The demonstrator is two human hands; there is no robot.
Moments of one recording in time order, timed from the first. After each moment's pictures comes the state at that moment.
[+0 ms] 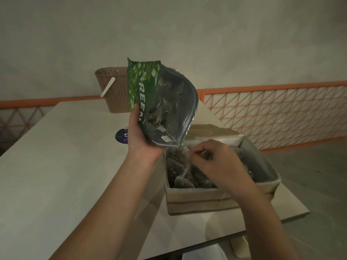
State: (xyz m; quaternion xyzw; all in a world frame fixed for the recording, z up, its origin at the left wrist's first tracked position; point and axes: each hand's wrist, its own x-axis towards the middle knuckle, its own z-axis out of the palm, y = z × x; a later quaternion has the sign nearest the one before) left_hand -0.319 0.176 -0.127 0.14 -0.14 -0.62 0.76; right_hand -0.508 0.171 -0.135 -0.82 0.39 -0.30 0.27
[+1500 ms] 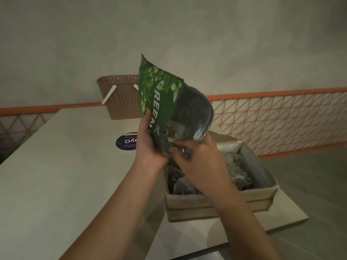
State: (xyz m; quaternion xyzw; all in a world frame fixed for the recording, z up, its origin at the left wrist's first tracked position) left_hand -0.334 0.174 -0.125 0.16 -0.16 -0.61 0.76; right_hand -0.470 0.182 -0.131 -0.82 0.39 -0.41 0.11
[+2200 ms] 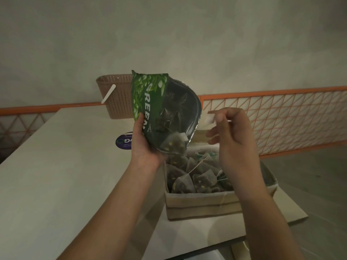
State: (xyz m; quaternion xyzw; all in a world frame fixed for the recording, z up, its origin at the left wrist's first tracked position) left_hand -0.327 0.175 -0.132 0.17 -0.12 -0.61 0.76; right_hand -0.504 0.182 -0.094 -0.65 0.28 -0.59 0.39
